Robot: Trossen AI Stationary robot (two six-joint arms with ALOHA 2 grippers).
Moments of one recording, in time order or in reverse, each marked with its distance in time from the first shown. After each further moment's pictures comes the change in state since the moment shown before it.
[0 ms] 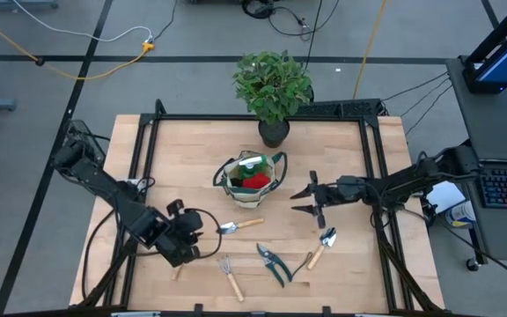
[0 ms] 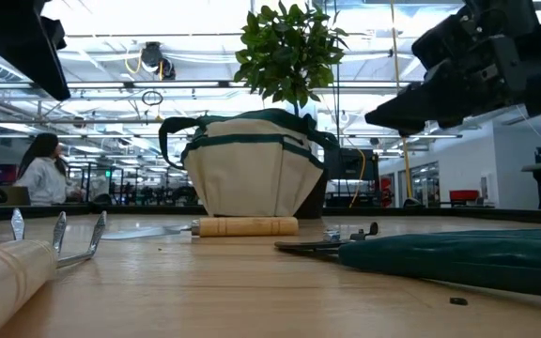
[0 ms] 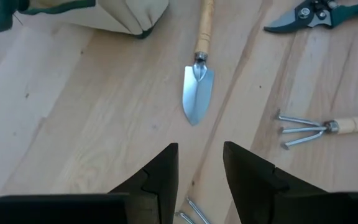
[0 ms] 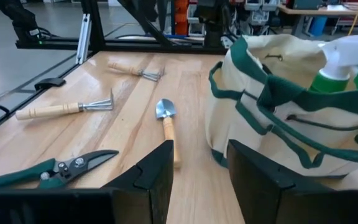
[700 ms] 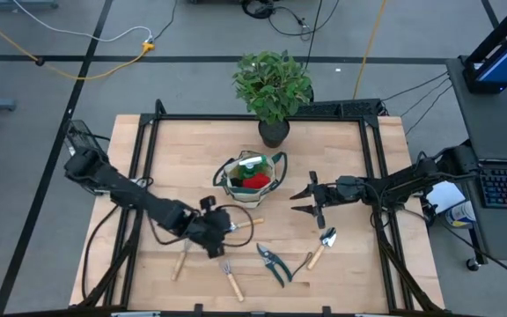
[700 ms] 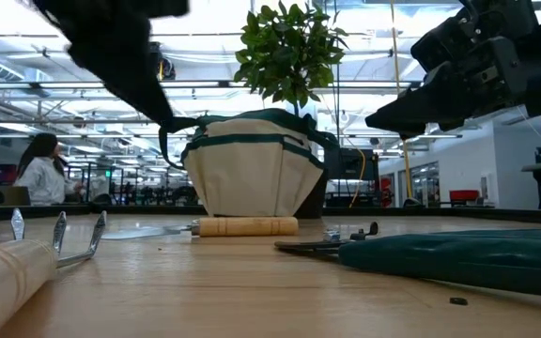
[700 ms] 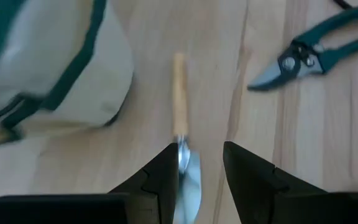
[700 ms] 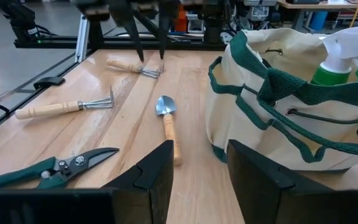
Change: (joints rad) left arm 0.220 0.174 0.000 0.416 0.071 0.461; right arm 0.000 0.004 0.000 -0.008 0.002 0.017
